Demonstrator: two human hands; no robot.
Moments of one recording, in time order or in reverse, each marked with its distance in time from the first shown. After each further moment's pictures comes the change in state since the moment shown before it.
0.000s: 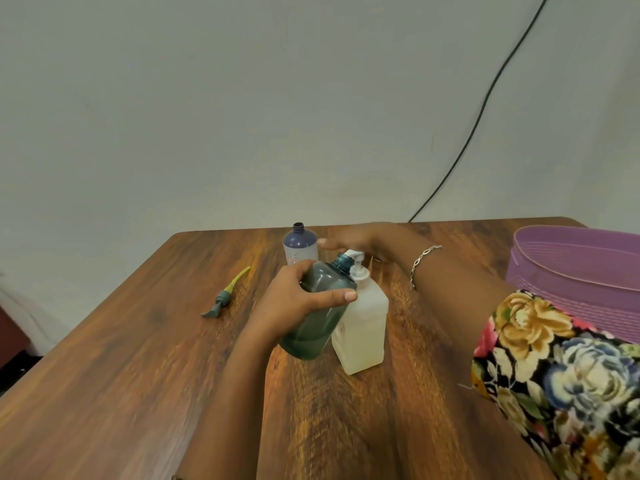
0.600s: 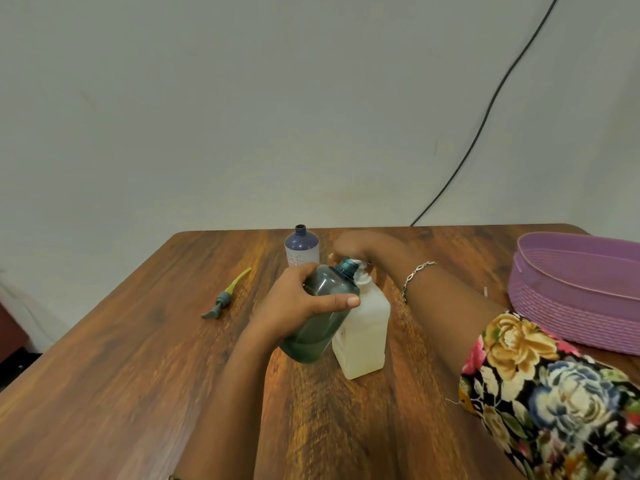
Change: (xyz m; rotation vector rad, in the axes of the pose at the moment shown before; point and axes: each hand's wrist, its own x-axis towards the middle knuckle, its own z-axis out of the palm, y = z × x) left_hand -0.001 0.000 0.000 0.013 -0.021 -0.009; right_hand 0.025 -0.003 0.009 -0.344 0.083 -0.065
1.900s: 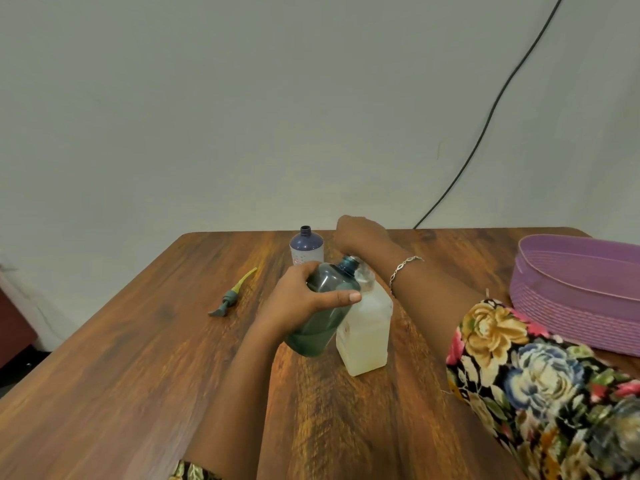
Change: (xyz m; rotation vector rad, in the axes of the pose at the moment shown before) left_hand -0.003 0.002 0.002 -0.014 0.032 0.004; right_hand -0.006 -0.008 0.002 -0.189 0.422 0.002
